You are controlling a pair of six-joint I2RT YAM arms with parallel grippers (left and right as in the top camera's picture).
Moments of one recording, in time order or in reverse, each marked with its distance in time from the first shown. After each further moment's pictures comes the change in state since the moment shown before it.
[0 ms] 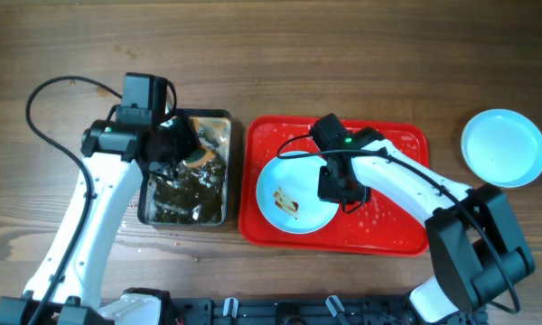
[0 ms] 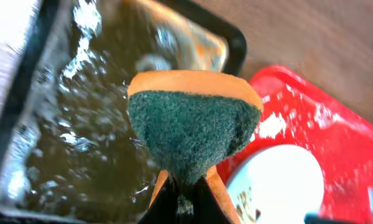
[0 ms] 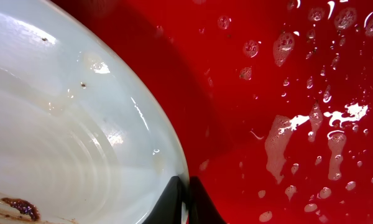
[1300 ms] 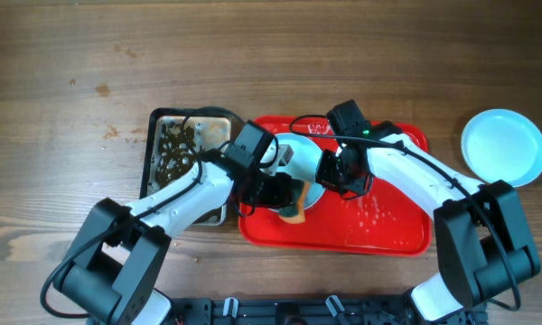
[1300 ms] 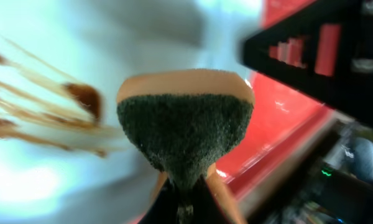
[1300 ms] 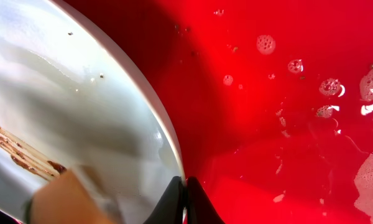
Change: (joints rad) left arm -0.446 0.291 -0.266 0.495 0.421 0.120; right arm -0.109 0.000 -0.009 0.154 -0.254 0.103
